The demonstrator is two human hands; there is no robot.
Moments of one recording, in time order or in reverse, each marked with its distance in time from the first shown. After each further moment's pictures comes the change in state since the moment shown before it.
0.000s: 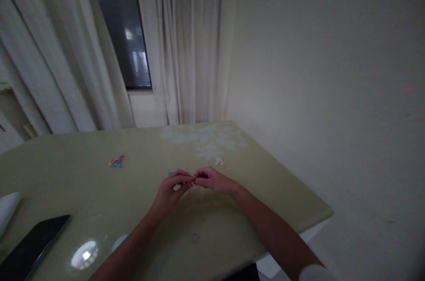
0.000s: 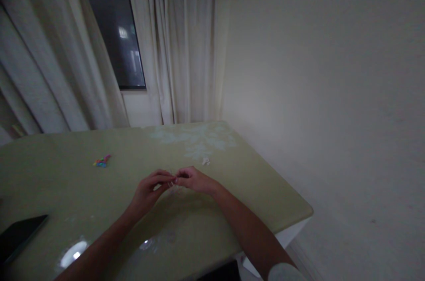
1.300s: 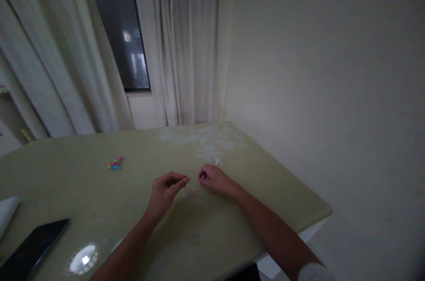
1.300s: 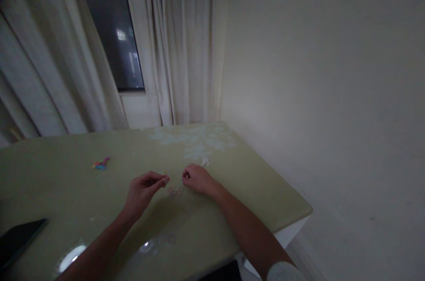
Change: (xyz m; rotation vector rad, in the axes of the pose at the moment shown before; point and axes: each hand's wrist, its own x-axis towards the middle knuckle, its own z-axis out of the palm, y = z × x) left_hand 0.000 0.003 -0.004 -0.111 0.191 -0.322; right_hand 0.003 0.017 -0.011 -0.839 0.235 -0.031
